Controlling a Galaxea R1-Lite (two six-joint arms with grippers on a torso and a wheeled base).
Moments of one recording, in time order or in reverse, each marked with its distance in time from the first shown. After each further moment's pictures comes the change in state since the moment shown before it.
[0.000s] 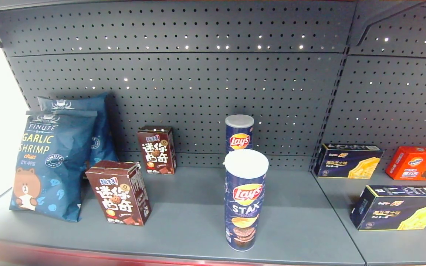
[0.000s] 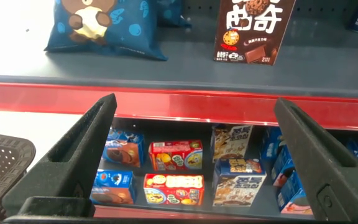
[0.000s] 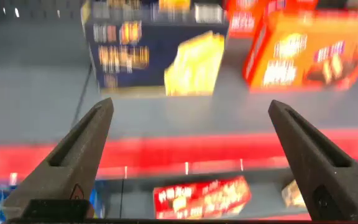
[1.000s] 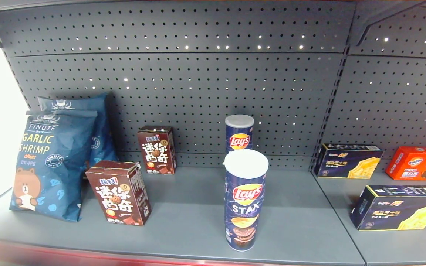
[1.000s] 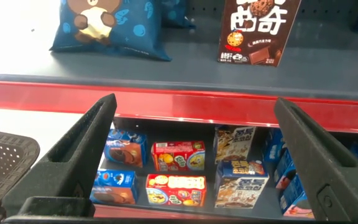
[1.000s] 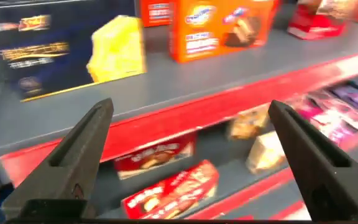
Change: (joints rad) left arm 0.017 -0.004 0.001 -0.001 0.000 0.001; right arm -0.097 -0.219 0.059 0.072 -0.201 0.059
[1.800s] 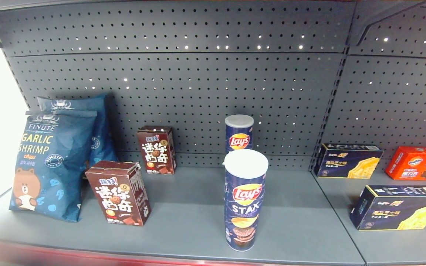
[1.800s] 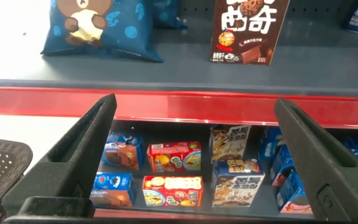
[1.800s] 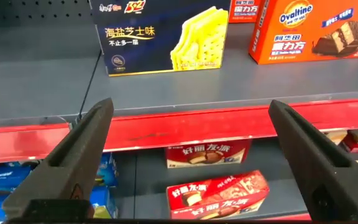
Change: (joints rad) left arm 0.000 -0.002 0.001 -0.002 -0.040 0.009; right arm 0.029 0.000 0.022 0.001 0.273 0.009
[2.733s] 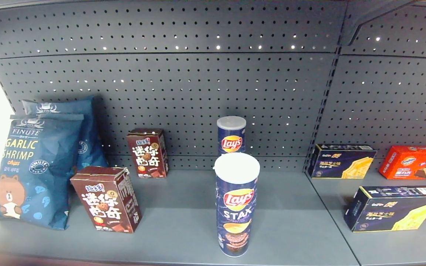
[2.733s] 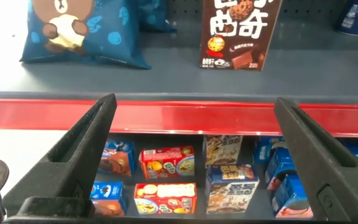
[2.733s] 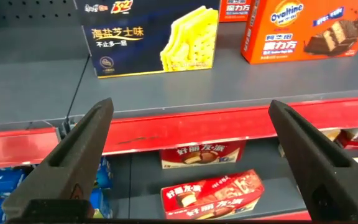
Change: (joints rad) left arm 0.000 0.000 -0.001 0.000 0.001 -0.002; right arm -0.001 0.001 0.000 0.000 -0.001 0.000
